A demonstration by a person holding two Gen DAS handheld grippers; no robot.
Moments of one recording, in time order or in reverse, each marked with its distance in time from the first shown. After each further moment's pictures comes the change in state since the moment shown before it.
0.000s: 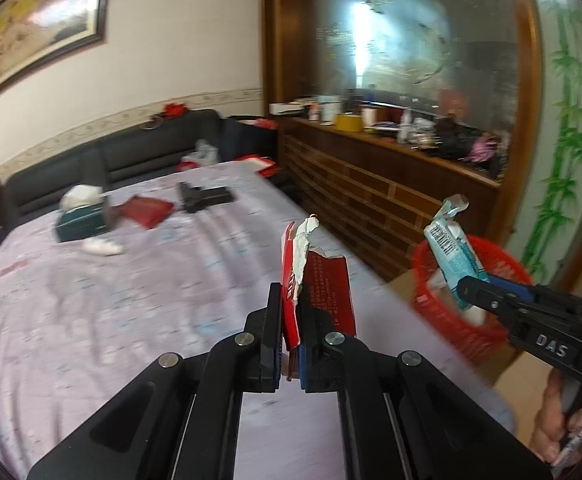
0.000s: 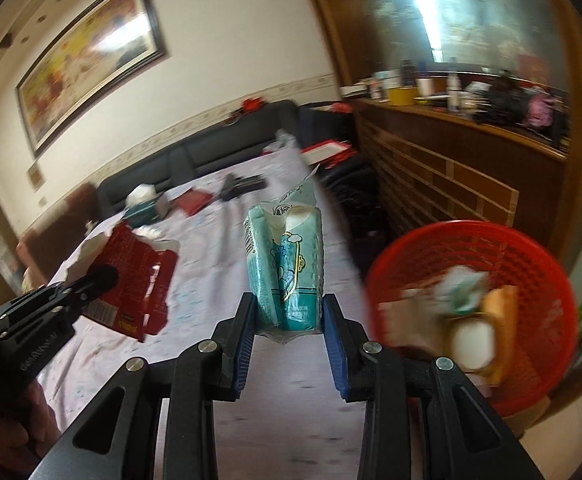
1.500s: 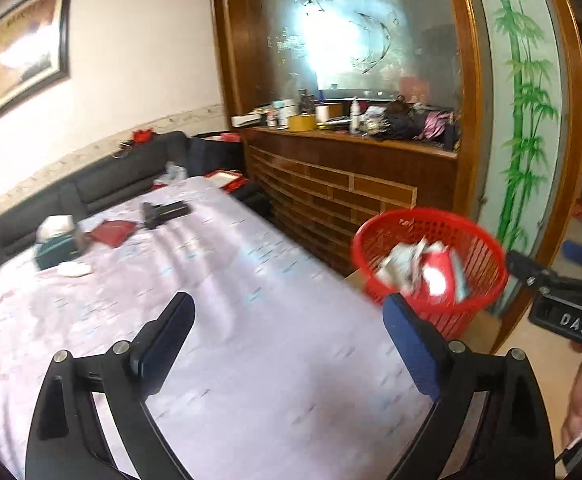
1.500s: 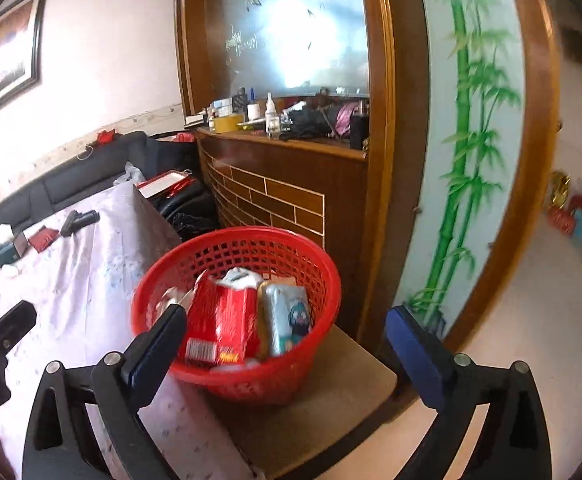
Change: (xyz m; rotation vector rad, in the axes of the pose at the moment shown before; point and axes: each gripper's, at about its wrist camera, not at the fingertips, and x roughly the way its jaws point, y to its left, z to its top) left arm -0.015 -0.057 -0.040 0.152 -0.038 0.012; right arm -0.077 -0.041 -0.030 0.068 -0.111 -0.543
